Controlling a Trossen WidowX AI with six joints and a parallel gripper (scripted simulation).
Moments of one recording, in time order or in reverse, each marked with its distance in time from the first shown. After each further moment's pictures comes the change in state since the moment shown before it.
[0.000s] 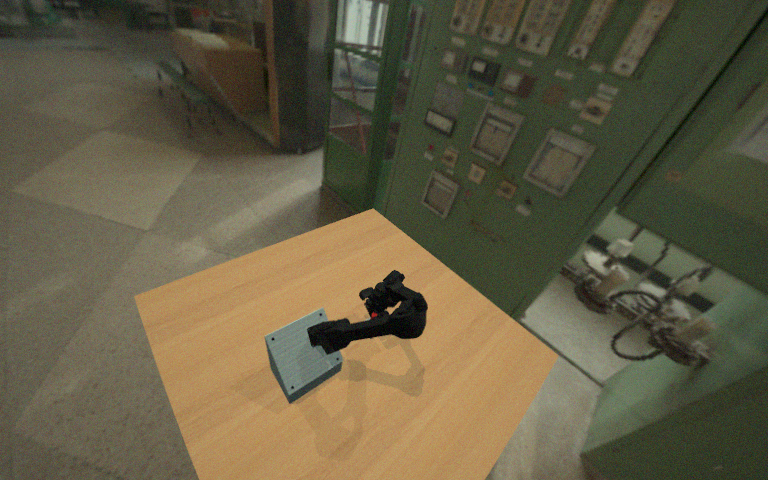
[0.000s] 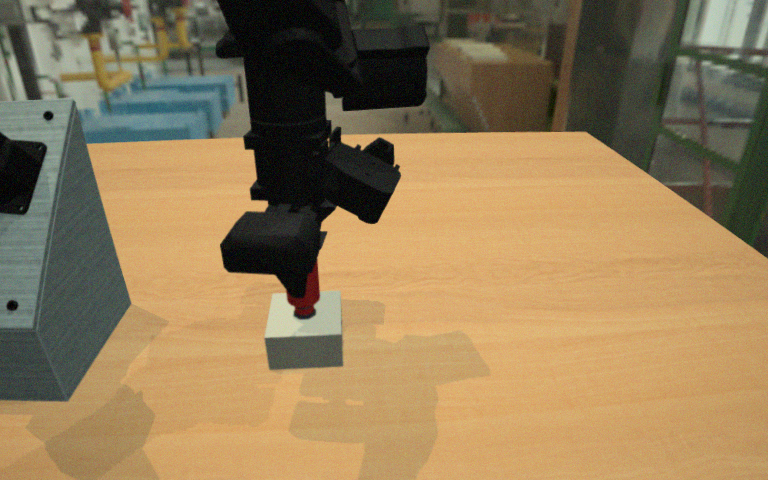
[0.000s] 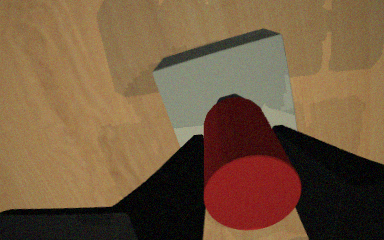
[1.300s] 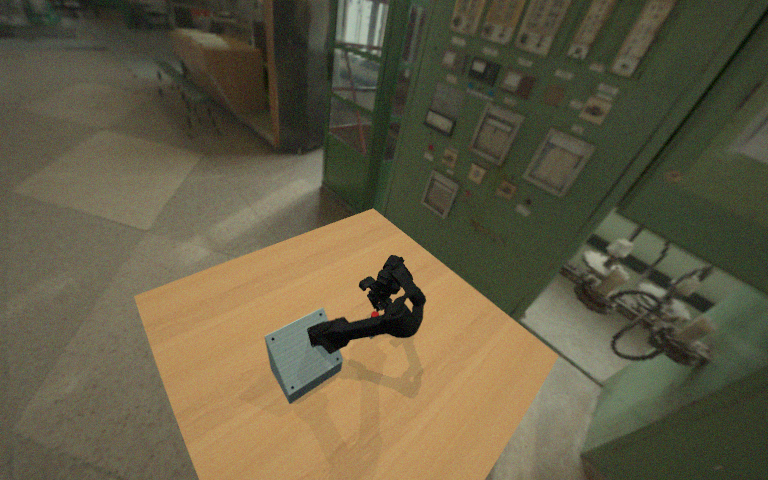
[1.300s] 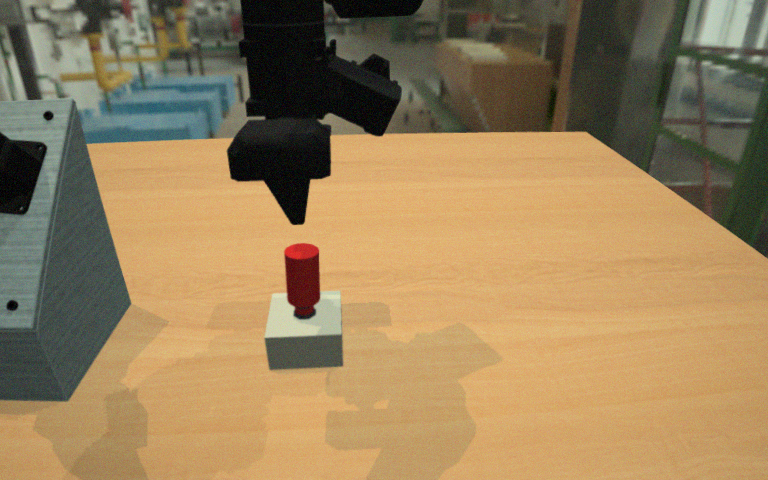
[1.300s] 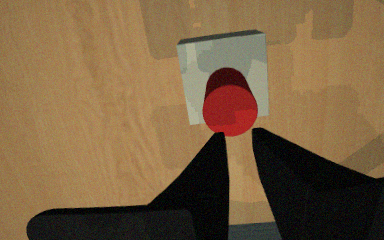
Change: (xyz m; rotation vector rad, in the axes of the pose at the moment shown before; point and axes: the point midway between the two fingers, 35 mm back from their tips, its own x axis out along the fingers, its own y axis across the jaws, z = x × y) arm -0.066 0.003 0.001 -0.154 -0.001 0.000
